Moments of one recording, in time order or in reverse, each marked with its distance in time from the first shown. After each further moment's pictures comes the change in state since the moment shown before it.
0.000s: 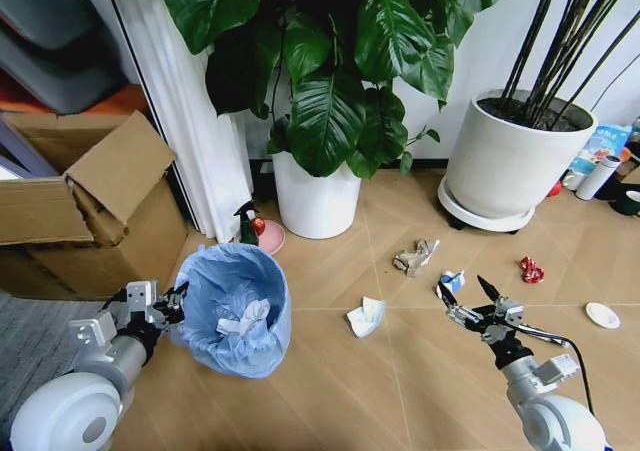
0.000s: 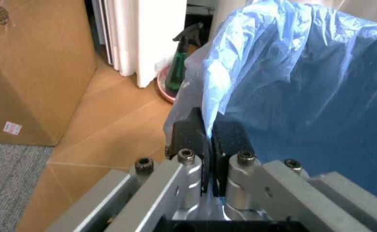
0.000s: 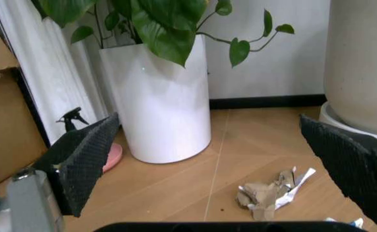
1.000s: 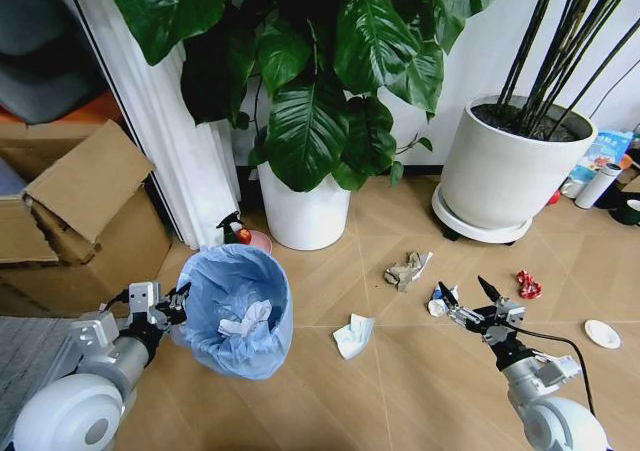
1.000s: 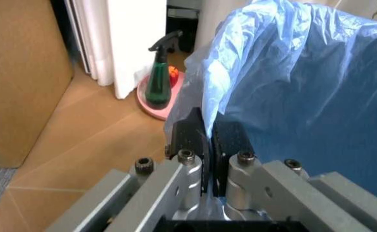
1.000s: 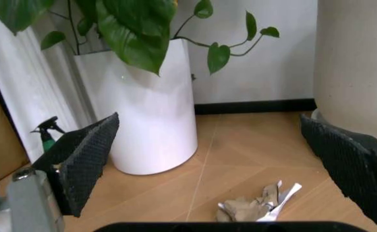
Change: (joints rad) left arm -0.002 -0.004 0.011 0.000 0.006 0.000 0.000; right arm -0.002 -0.002 0.002 0.000 0.014 0.000 -0.005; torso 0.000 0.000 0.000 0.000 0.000
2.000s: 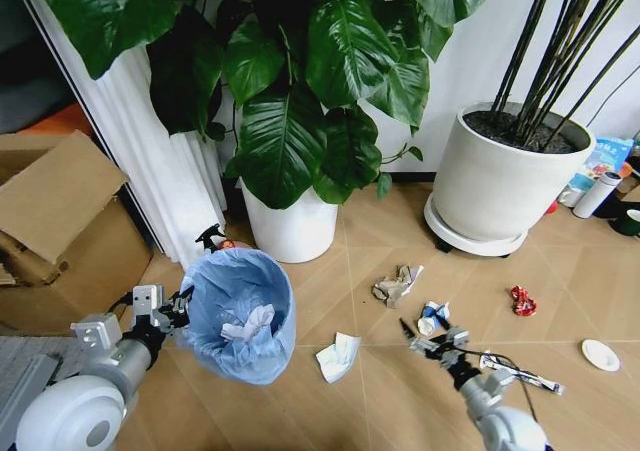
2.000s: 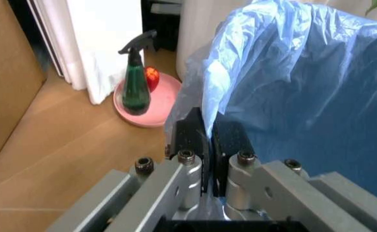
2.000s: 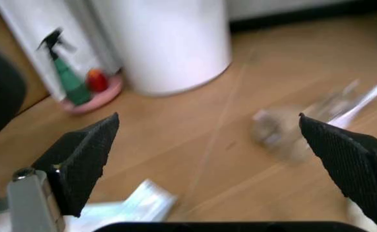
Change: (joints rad) left arm 0.005 0.022 0.012 0.003 -0.015 0.006 -0.003; right arm 0.221 0.037 -0.357 -0.411 -0.023 0.033 -0.089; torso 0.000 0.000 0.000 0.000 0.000
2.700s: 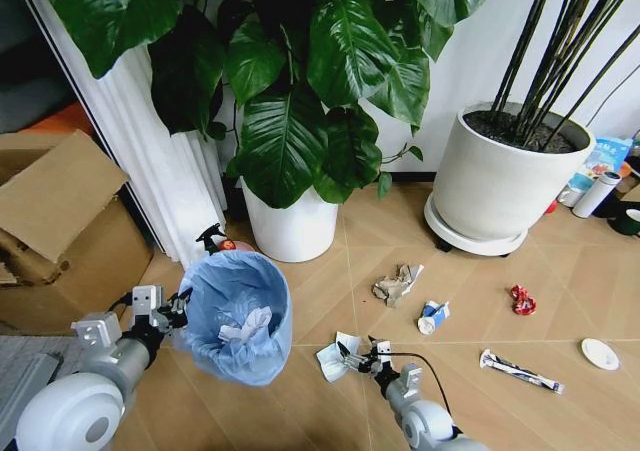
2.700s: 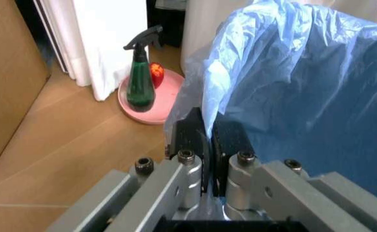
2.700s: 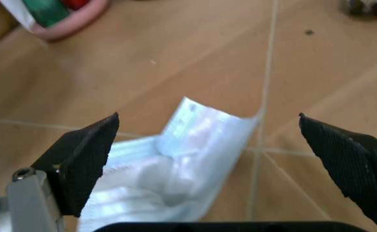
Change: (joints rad) left arm -0.007 0.012 -0.002 0.019 -0.012 0.002 -0.004; right arm 0.190 0.120 -0.287 -0.180 -0.038 -0.157 0.300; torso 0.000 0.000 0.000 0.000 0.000
